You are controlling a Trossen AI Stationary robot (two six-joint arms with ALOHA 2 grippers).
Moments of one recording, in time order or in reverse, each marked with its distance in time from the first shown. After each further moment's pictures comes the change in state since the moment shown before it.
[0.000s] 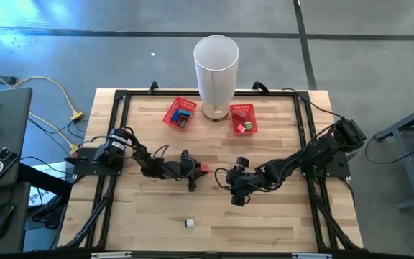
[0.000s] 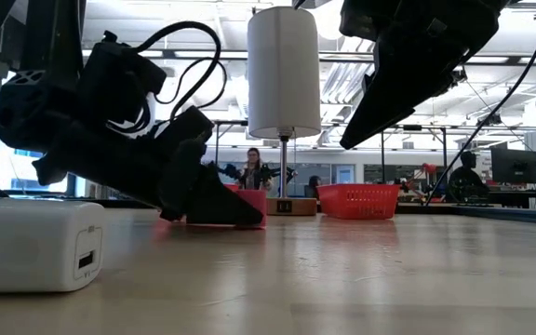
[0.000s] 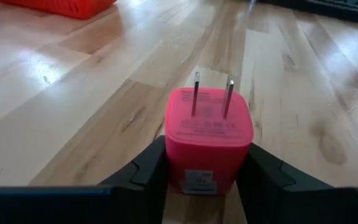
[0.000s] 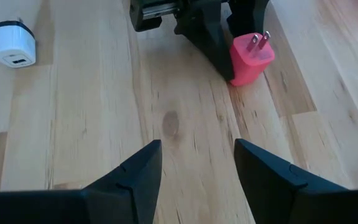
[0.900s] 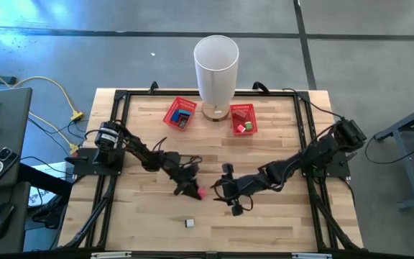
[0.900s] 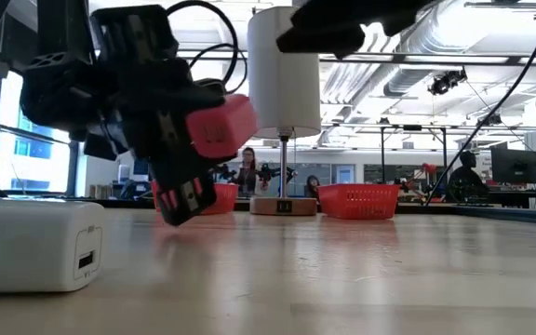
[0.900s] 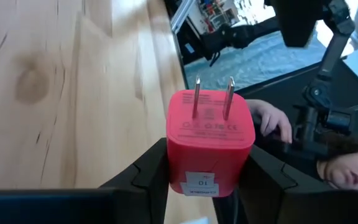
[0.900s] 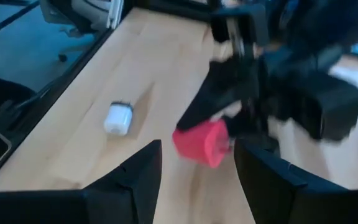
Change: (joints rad) left arm 0.081 -0.125 0.031 0.019 0.972 -0.610; right arm 0.020 0.000 -0.001 0.413 -0.128 -0.447
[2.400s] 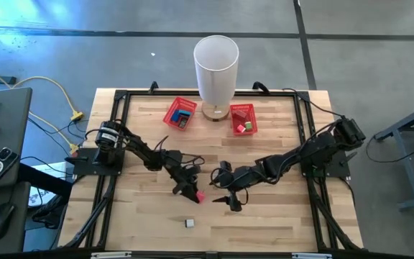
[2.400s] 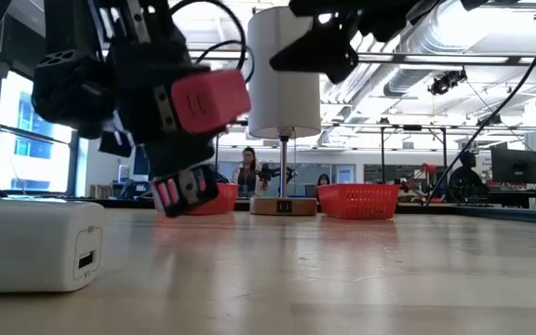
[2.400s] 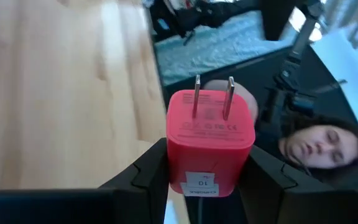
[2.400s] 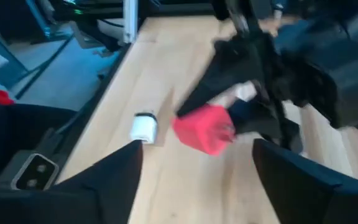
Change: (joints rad) left arm 0.010 0.000 0.039 -0.002 0.165 -0.079; right arm -0.081 0.000 0.001 0.001 -0.193 0.198
